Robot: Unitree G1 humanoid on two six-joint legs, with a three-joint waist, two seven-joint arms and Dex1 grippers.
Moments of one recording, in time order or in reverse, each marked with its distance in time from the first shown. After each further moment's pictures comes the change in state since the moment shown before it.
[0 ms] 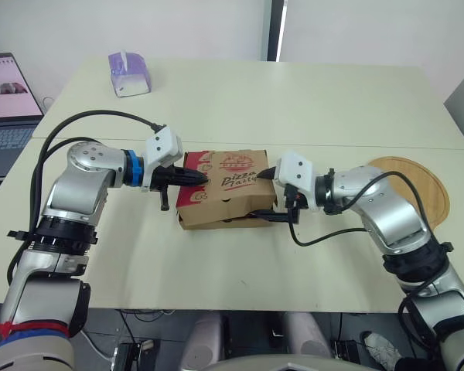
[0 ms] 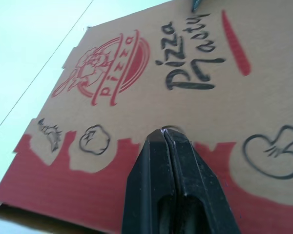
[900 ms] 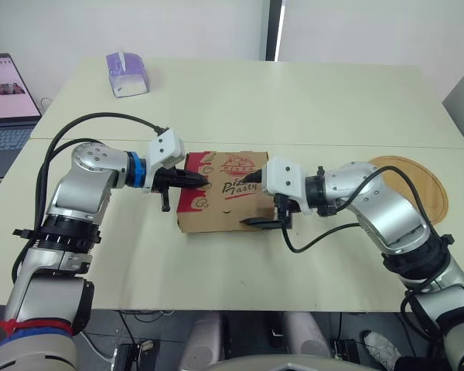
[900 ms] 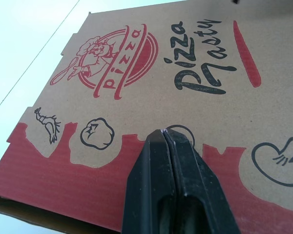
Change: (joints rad) left arm -0.009 -0.018 -0.008 0.022 0.027 0.001 -0.012; right arm -0.065 0.016 0.124 -0.024 -0.050 -0.046 -0.057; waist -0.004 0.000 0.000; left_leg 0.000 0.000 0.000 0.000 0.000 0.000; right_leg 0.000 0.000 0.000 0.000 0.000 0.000
